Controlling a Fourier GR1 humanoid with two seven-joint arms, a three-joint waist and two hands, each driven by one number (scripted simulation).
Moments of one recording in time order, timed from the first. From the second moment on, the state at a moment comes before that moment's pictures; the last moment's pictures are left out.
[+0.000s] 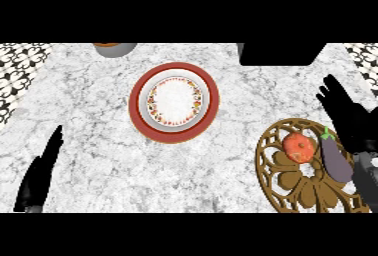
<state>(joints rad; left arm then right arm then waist) 0.05 0.48 -0.16 -1.32 0.08 0.29 -0.08 -0.25 -0.55 0.14 -1.38 -0.46 -0.19 0.14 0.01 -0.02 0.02</state>
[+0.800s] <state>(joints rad) 0.03 0.25 -0.23 -1.39 0.26 0.20 0.12 -0.14 -0.66 -0.21 -1.21 -0.34 -0.28 -0.38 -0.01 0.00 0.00</state>
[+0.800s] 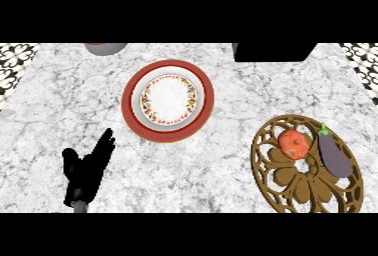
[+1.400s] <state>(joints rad) 0.02 0.24 -0.21 -1.41 0.27 0.16 0.16 0.06 -0.86 -0.12 -1.39 -0.20 -0.10 -0.22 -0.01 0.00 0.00</state>
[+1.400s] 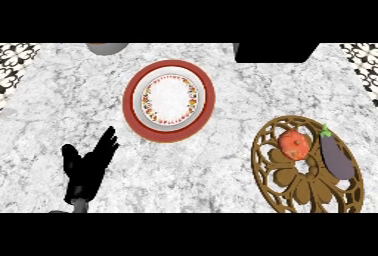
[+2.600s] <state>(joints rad) 0.02 0.18 -0.18 -1.42 0.20 0.13 0.18 -0.07 -0.67 0.18 -1.65 0.25 -0.02 0.45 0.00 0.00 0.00</state>
